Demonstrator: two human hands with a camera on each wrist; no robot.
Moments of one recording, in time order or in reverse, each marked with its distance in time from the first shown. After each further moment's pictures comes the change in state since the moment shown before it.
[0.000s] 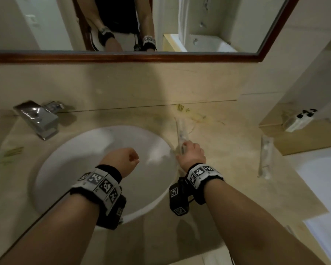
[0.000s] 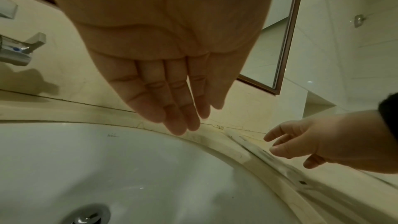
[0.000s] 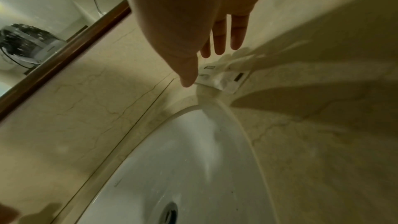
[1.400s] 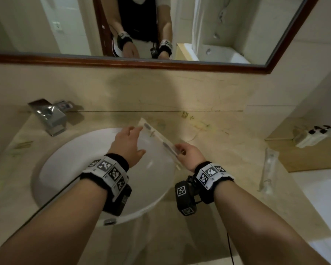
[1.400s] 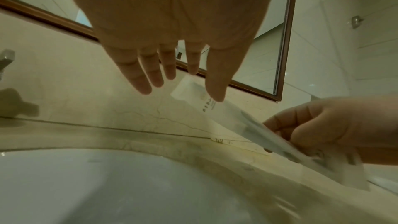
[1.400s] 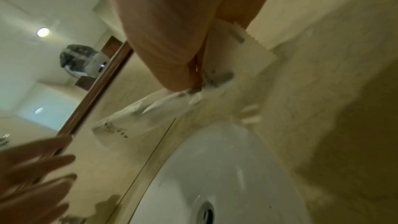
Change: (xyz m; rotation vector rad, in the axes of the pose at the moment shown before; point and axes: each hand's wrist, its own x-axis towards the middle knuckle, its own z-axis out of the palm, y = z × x) left_hand 0.014 0.028 -0.007 -0.014 0.291 0.038; right_hand 0.000 -0.006 -0.042 0.156 -0.208 -0.253
